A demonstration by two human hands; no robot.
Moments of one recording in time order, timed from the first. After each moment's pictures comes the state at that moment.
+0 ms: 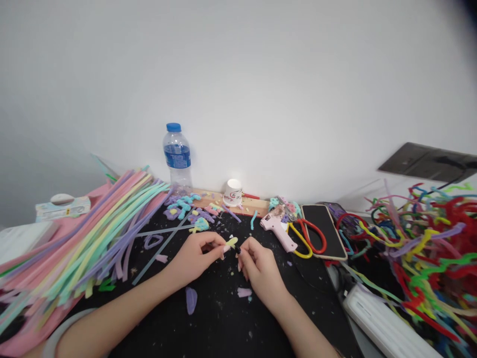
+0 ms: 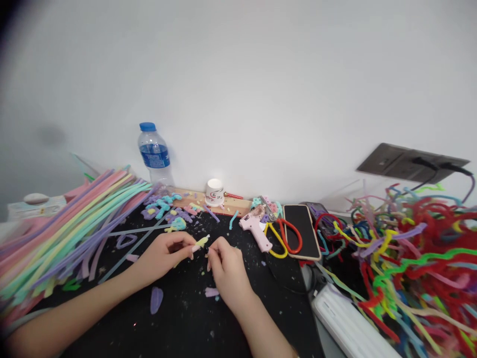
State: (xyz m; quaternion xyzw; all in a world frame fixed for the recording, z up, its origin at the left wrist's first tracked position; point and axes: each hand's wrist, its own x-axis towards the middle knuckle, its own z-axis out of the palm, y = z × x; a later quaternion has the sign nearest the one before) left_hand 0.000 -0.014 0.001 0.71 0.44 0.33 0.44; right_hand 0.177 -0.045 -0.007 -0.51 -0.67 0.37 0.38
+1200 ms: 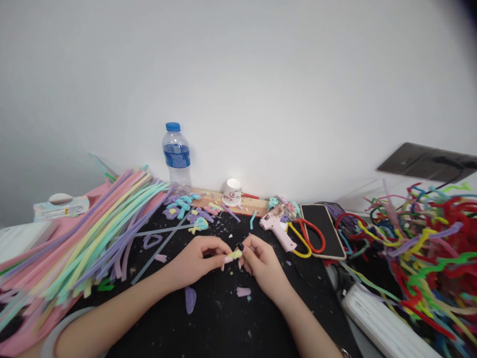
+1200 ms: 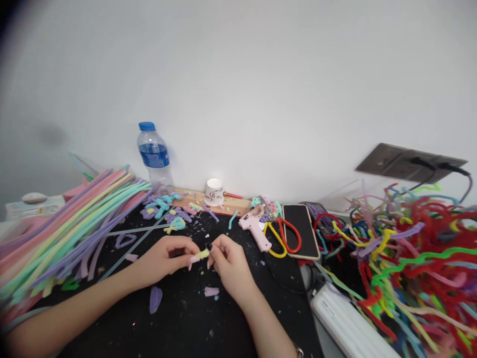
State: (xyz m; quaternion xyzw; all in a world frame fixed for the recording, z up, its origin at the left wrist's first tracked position) left_hand -0.001 -0.016 0.002 0.70 0.38 0.29 0.53; right_hand 0.183 -0.038 -0.007 -0.46 -0.61 0.50 0.41
